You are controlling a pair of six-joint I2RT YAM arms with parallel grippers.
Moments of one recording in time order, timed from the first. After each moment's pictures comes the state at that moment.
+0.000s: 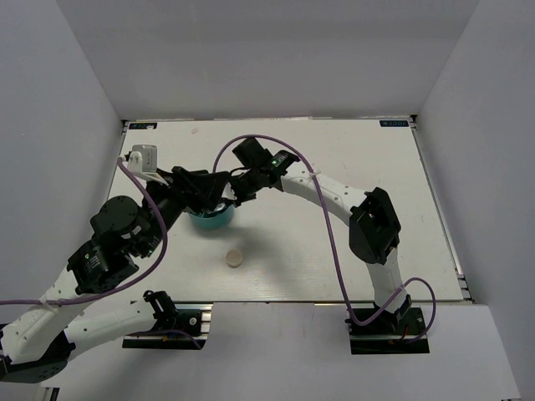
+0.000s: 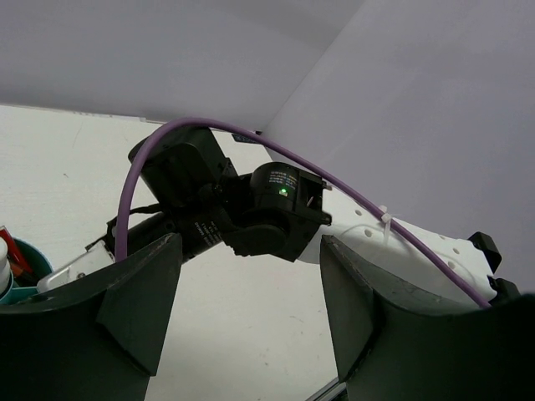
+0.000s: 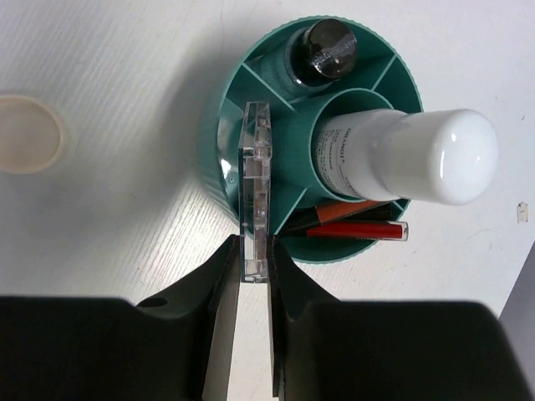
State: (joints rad) left arm -0.95 0.72 1.17 -0.34 -0.44 -0.53; right arm 0.90 2.05 1.85 -0.70 -0.55 -1.17
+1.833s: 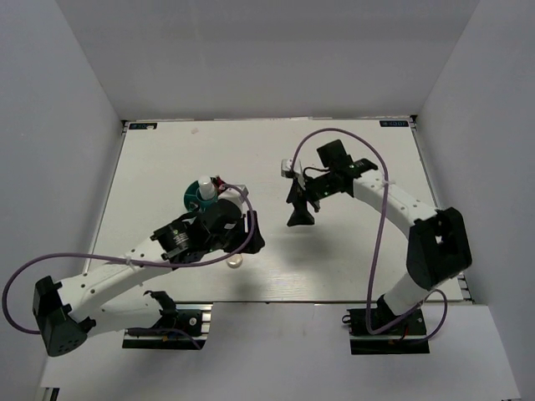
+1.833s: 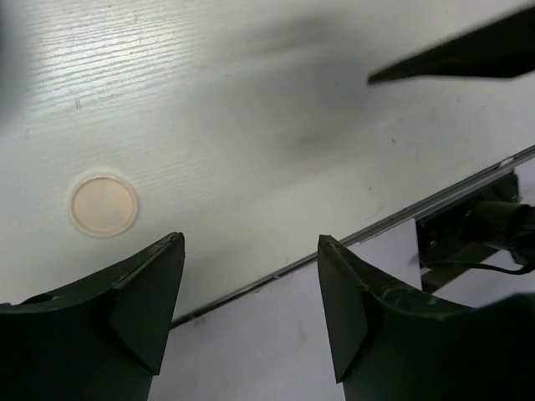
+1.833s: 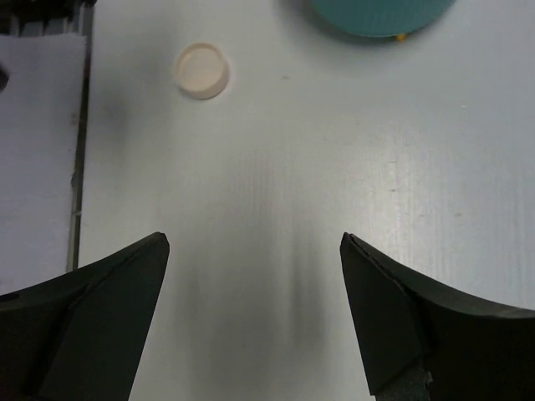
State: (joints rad) left arm -0.95 1.05 0.91 -0.60 -0.15 -0.71; right arm 0.51 1.63 1.26 -0.66 -0.89 -0.72
